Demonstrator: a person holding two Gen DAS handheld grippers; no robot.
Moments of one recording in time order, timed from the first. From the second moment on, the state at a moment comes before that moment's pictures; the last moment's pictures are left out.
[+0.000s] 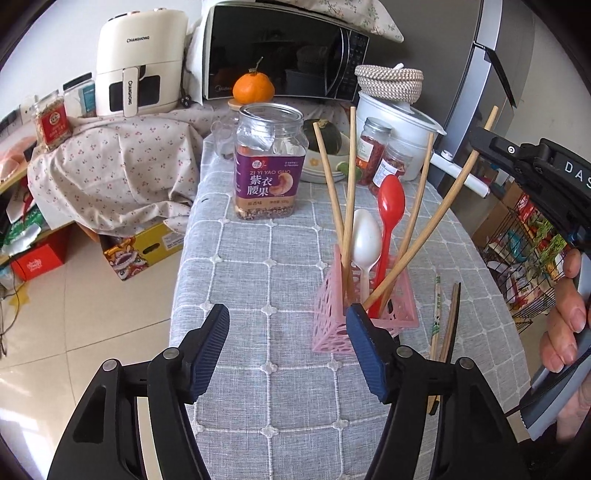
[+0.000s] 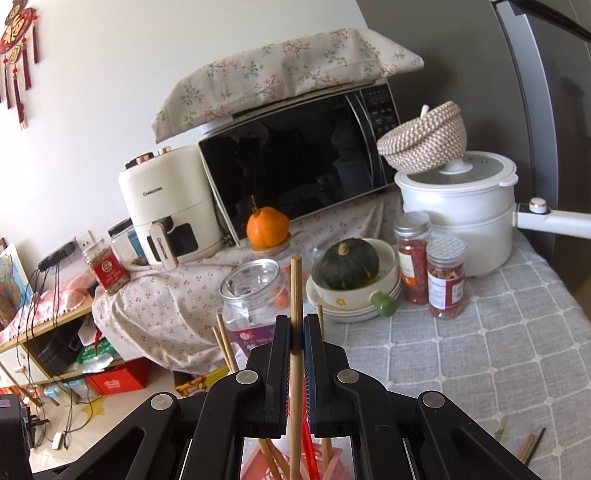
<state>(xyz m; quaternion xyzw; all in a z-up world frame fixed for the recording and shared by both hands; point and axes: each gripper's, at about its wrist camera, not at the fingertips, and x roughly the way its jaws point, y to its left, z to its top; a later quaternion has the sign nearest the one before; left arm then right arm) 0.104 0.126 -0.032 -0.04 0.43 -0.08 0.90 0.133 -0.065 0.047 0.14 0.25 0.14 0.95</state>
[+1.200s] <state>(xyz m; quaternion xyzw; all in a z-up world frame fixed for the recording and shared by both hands) 0.068 -0.029 -0.042 0.00 0.48 -0.23 0.85 0.084 -0.243 -0.029 0.12 0.49 -0.03 0.86</state>
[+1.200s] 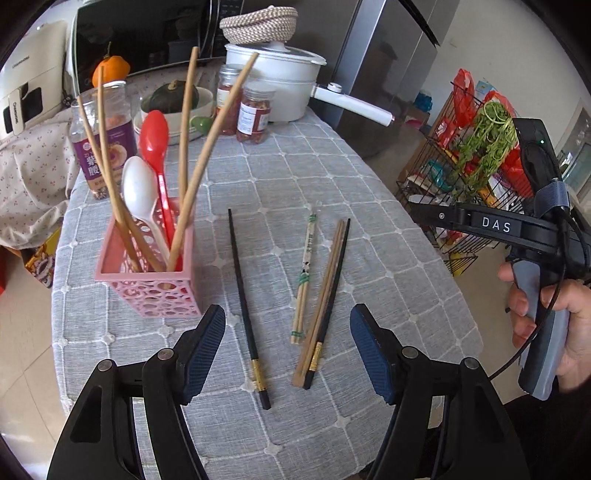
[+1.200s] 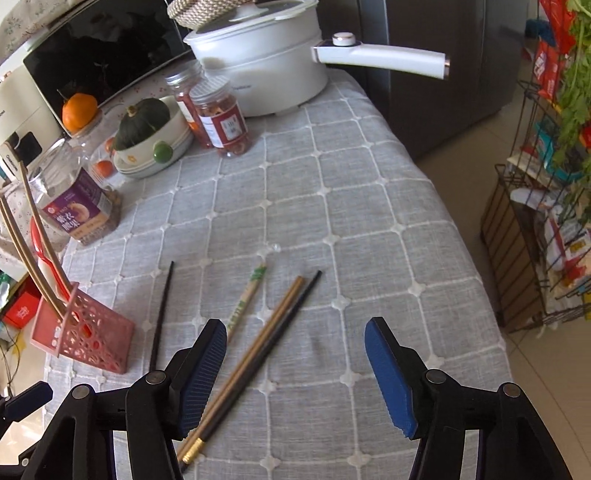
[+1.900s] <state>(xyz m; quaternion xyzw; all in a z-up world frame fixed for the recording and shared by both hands) 0.163 -0.136 -0.101 0.05 0.53 -0.21 0.82 0.080 -0.309 -0.069 0.16 0.54 -0.06 0.83</state>
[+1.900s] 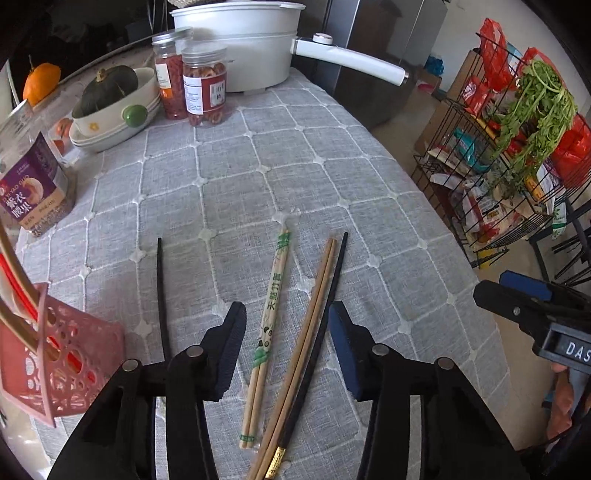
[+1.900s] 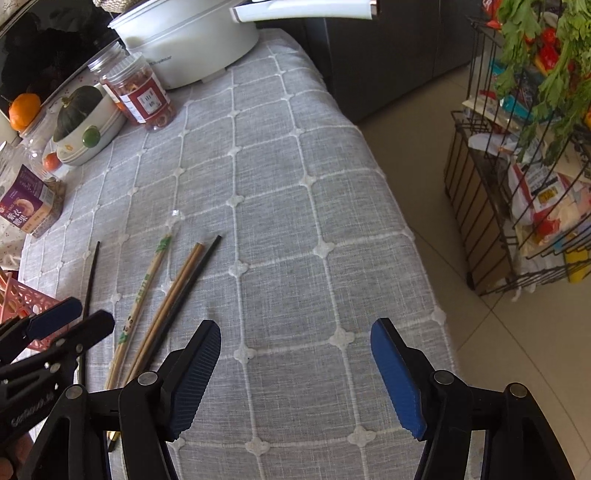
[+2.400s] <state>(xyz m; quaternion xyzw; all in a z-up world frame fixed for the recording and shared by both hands) 0.215 -0.168 -0.151 0.07 0.56 -0.17 0.81 0.094 -0.314 -0.087 0.15 0.56 -0.05 0.81</state>
